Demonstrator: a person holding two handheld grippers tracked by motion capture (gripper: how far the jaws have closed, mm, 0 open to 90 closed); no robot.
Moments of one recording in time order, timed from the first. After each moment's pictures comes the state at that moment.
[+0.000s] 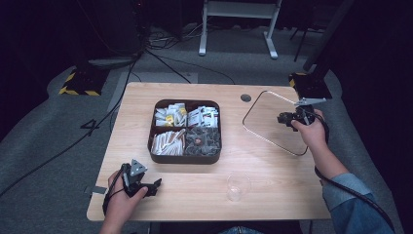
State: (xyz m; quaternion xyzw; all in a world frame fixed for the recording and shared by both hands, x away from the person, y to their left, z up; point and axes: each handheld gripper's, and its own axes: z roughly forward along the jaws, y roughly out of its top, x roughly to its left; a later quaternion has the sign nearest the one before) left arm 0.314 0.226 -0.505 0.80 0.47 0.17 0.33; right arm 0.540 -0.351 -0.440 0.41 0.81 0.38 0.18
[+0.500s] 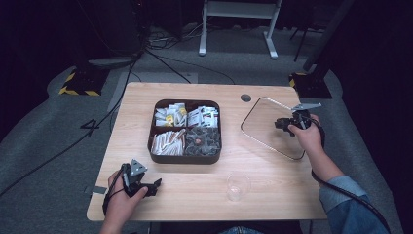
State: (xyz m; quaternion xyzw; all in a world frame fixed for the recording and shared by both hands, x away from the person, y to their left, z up) left arm 0.314 0.226 -0.505 0.80 0.47 0.17 0.33; right arm 0.539 -0.349 -0.463 0.42 0.81 0.37 0.16
